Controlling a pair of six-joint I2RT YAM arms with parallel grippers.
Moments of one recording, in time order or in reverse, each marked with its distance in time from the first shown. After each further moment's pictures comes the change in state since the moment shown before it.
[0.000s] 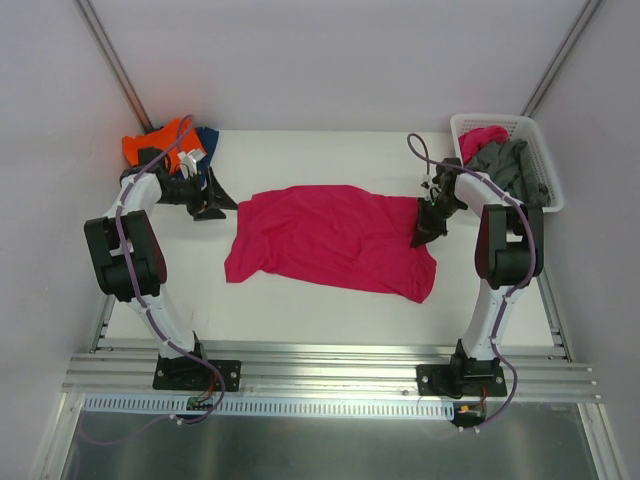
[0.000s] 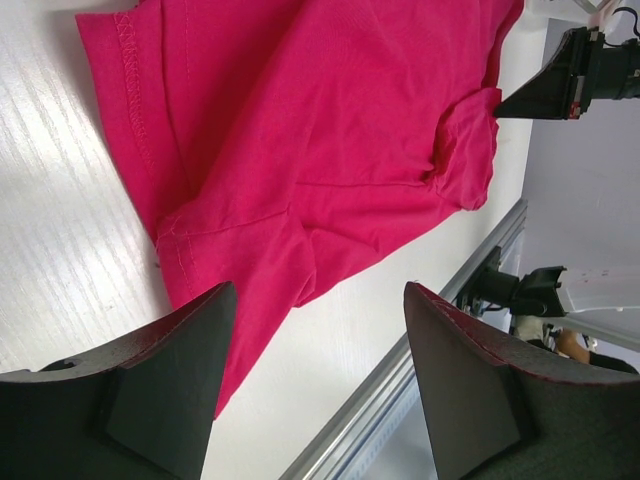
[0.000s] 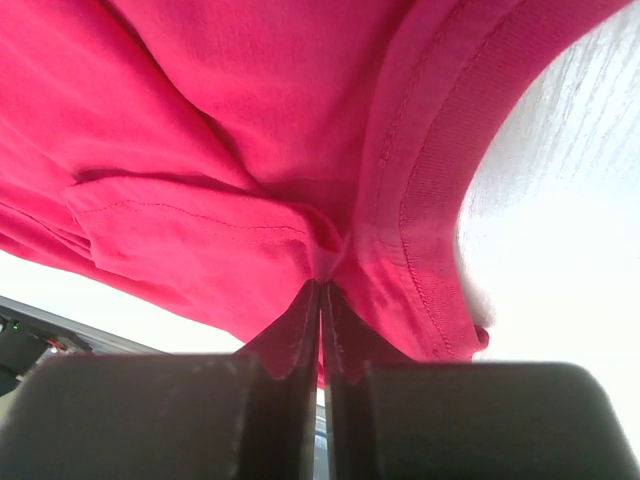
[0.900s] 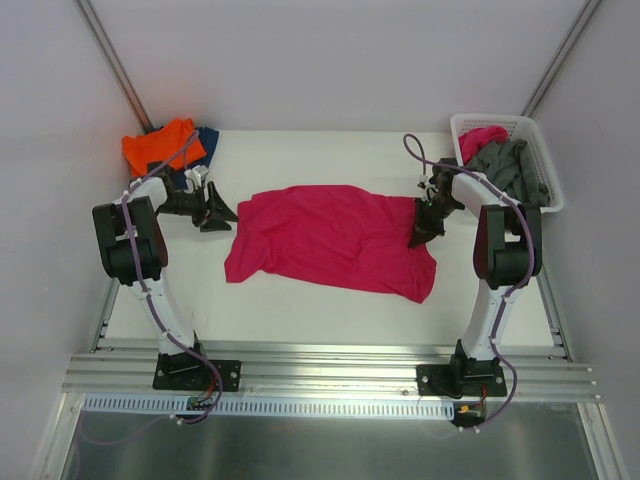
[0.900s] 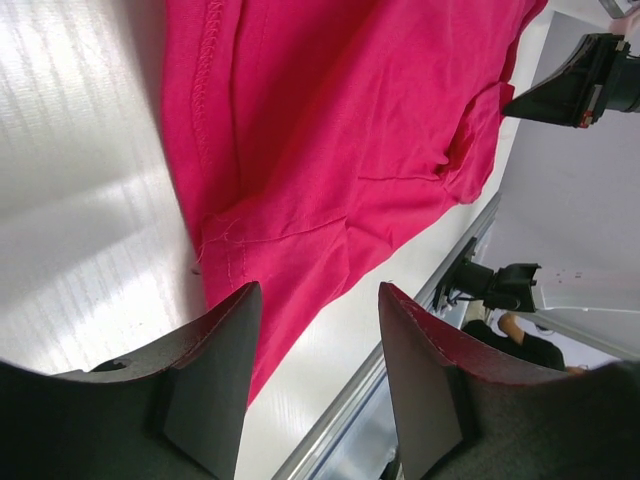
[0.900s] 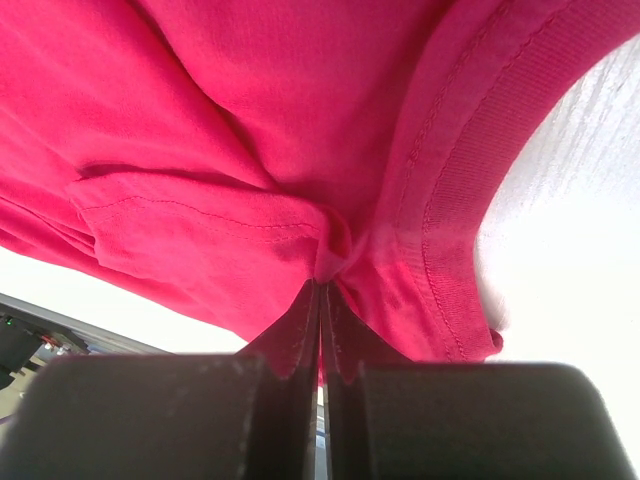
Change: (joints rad) left arm 0.008 0.158 -0.008 0.000 0.025 -0.007; right arm 0.021 0.000 0.000 -0.002 -0.001 -0.002
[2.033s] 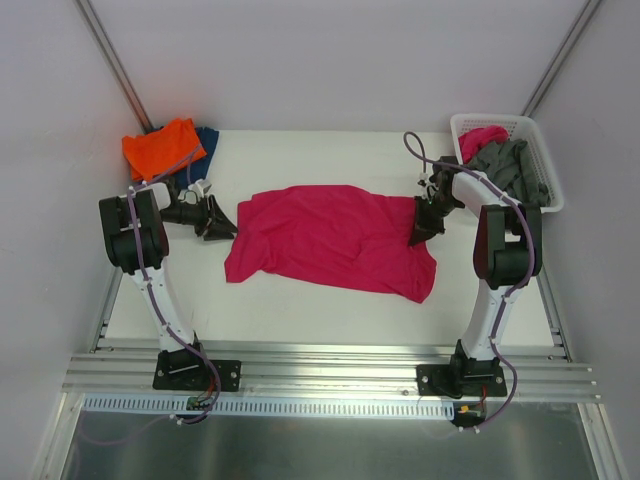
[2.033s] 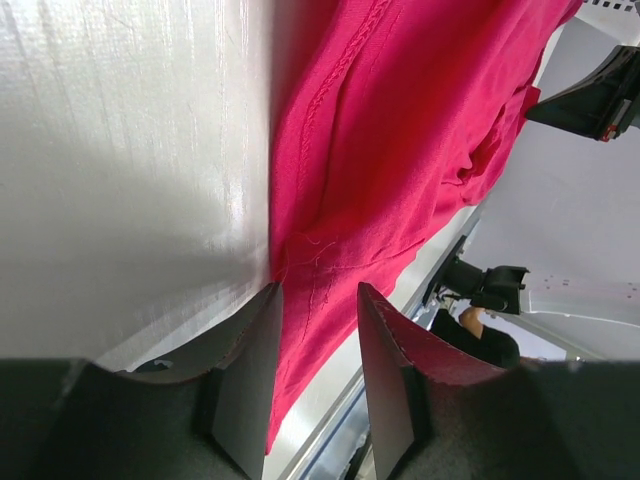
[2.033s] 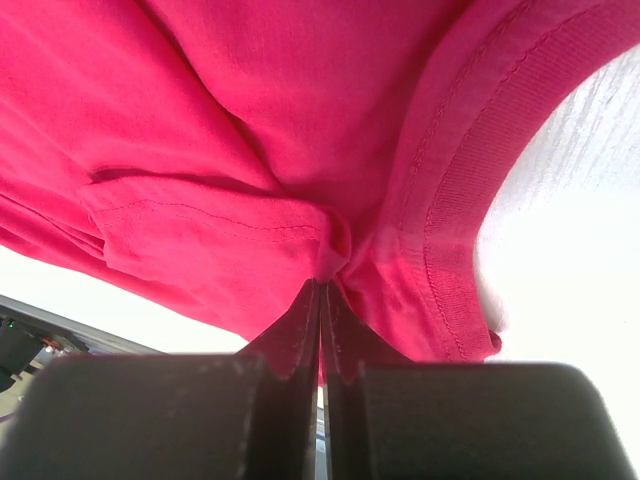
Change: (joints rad) left arm 0.018 0.141 0.011 0.002 0.000 -0.002; right arm 0.000 0.000 0.014 0.002 0.000 0.000
